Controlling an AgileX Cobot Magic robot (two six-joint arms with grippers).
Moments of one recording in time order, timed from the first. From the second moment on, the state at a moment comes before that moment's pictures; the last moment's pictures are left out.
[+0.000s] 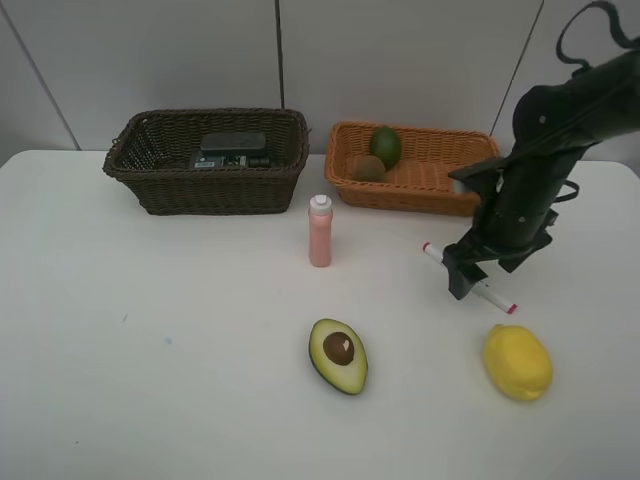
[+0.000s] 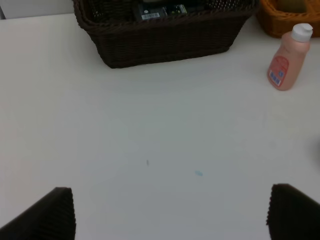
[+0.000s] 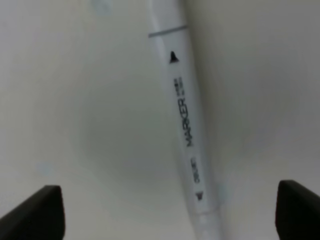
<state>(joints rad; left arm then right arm) -0.01 -0.01 -0.51 -0.20 1.07 0.15 0.29 1.94 -1.08 -0.12 0.80 -0.18</state>
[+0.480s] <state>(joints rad) -0.01 -0.01 -0.51 -0.20 1.07 0.15 0.29 2.04 -1.11 -0.14 0.74 -0.18</state>
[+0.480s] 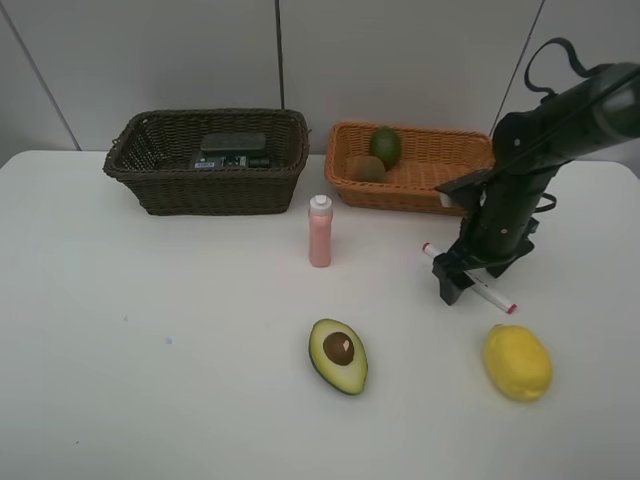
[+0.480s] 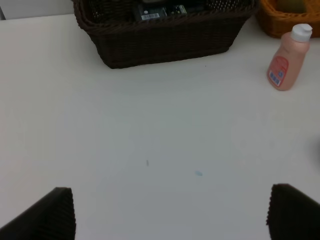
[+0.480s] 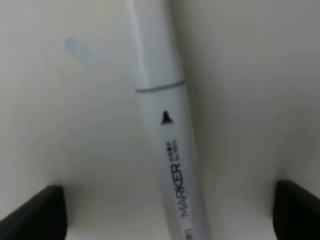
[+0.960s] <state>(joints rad) -0.01 -0.01 -0.51 -0.20 1.07 0.15 0.30 2.05 -1.12 -0.12 0.74 -0.18</state>
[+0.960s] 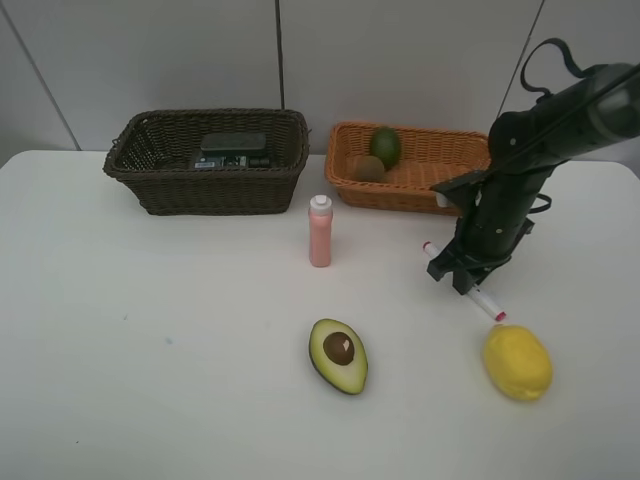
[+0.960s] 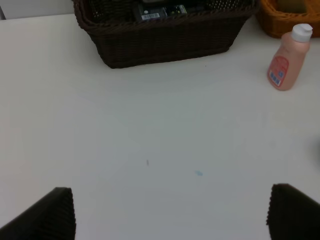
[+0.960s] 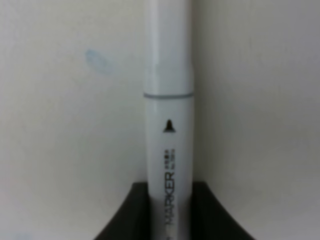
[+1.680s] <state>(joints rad) -0.01 -0.01 -0.51 -0.20 1.07 0.15 0.44 1.58 -1.10 0.26 0.16 -0.29</state>
